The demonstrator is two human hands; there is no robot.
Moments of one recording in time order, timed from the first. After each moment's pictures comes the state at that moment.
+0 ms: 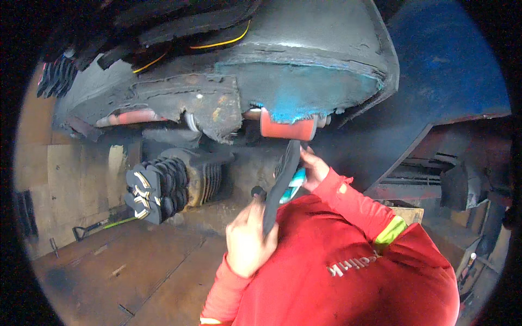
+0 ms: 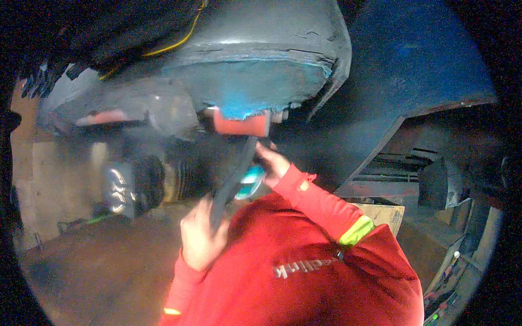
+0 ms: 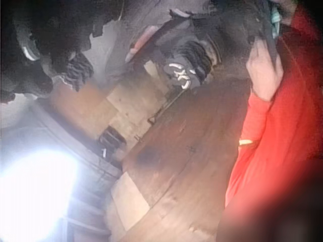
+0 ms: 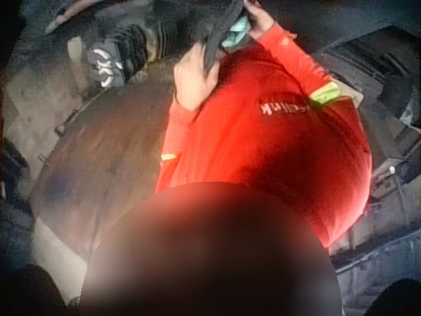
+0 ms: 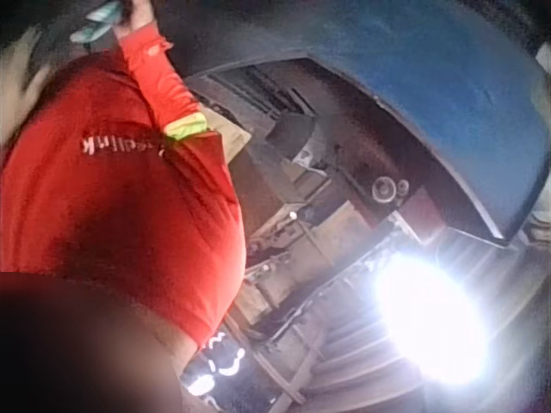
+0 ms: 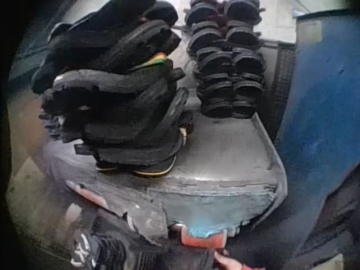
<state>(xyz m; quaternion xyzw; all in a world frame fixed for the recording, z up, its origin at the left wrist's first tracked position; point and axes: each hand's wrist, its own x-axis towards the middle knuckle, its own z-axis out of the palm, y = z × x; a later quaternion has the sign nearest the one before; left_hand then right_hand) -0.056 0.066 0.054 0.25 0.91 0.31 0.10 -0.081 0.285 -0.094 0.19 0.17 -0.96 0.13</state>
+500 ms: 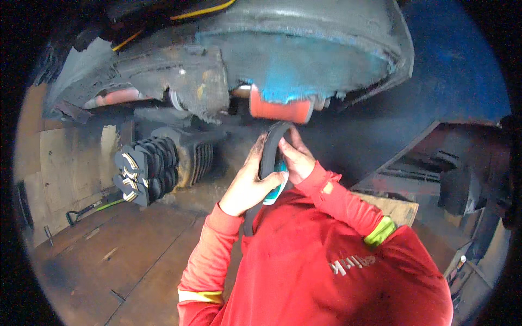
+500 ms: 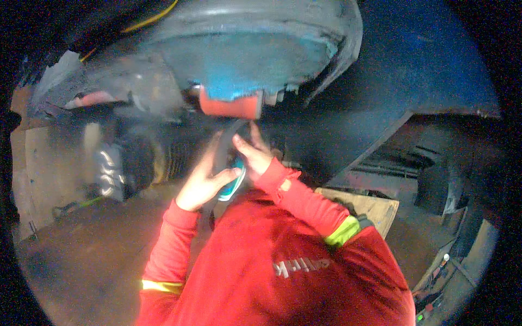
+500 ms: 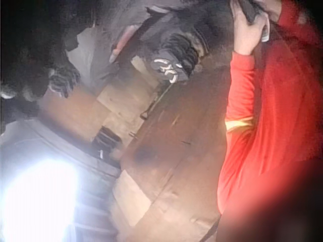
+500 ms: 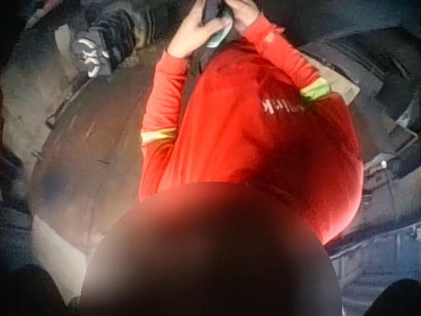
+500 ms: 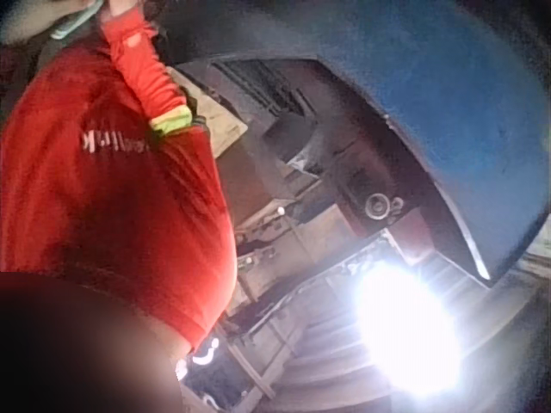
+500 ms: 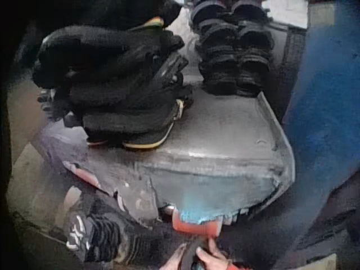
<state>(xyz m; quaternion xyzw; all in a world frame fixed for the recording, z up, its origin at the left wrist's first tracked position) -0.110 0.099 -0.024 0.22 0.77 0.53 0.28 -0.067 0.260 -0.110 0.14 0.23 -0.96 0.05</state>
